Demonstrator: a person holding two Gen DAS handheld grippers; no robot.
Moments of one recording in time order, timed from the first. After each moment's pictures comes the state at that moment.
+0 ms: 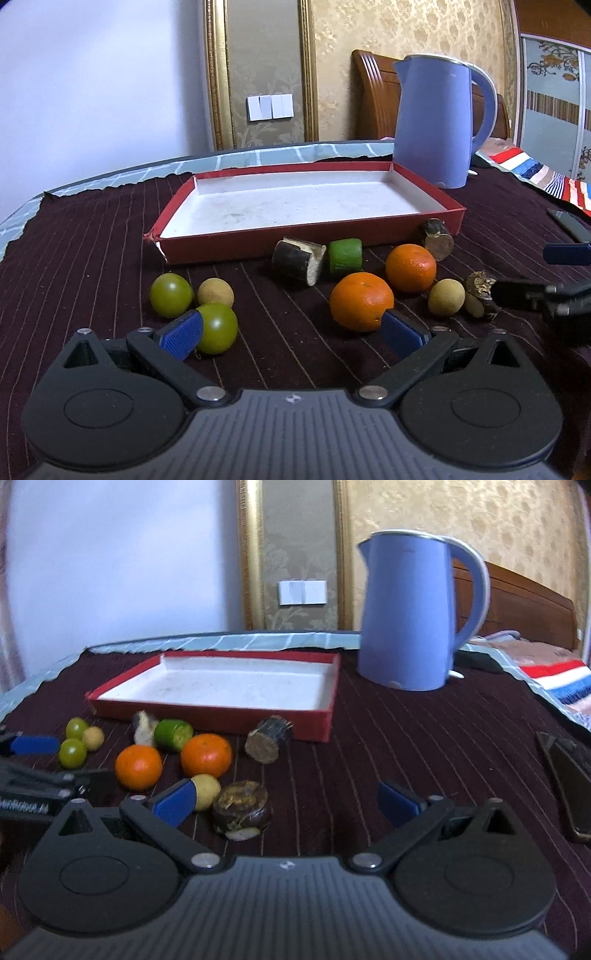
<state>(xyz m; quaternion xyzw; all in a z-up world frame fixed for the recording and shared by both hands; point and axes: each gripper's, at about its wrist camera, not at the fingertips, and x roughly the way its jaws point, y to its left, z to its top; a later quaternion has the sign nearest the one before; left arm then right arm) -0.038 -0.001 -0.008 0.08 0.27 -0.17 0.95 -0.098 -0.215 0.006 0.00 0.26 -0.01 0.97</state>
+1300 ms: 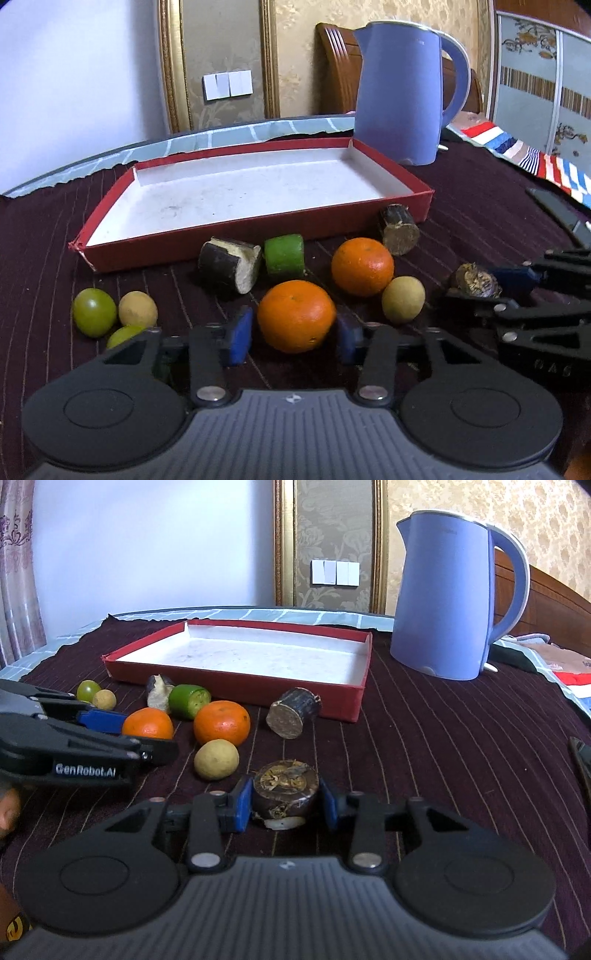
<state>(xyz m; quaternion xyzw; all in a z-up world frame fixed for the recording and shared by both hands) -0.012 -0.041 -0.014 0.09 0.31 -0.22 0.92 -0.084 -0.212 -0.009 -0.02 0.29 0.04 0.96</state>
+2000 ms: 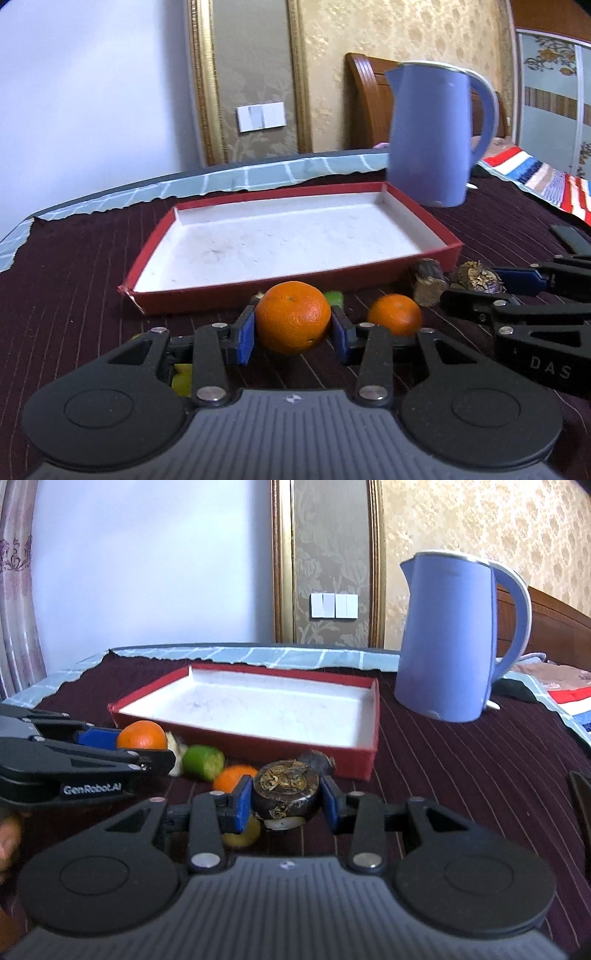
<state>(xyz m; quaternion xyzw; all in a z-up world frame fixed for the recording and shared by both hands) -0.006 -0.033 0.018 0.09 0.27 -0.17 0.95 -0.068 -0.196 0.021 -0.01 0.24 0.03 0.97</state>
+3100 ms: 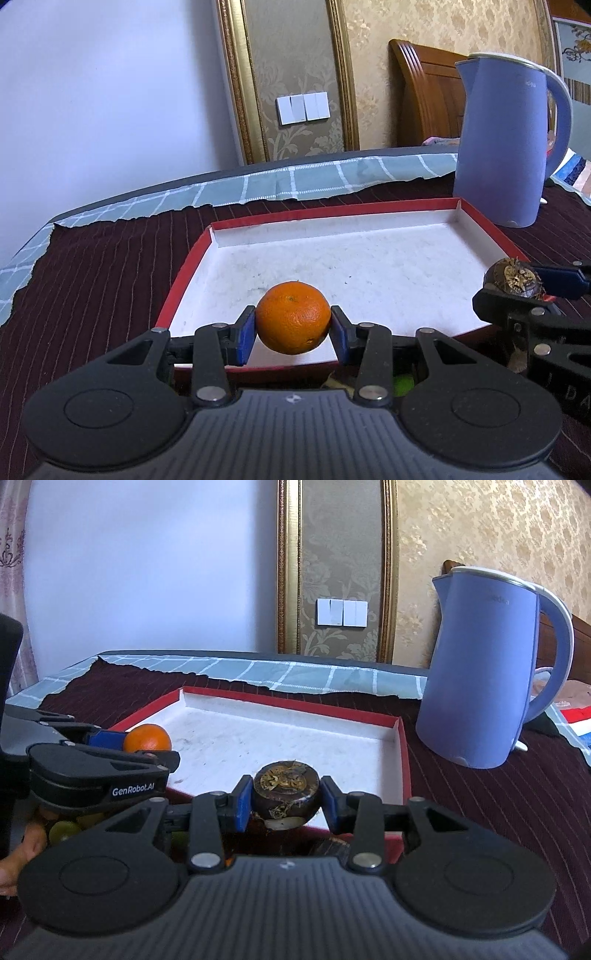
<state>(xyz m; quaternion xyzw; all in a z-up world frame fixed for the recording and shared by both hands) 0.074 -0.038 0.022 0.10 0.28 -0.10 0.95 0.009 -0.179 0.036 -0.03 0.25 0.03 0.97</state>
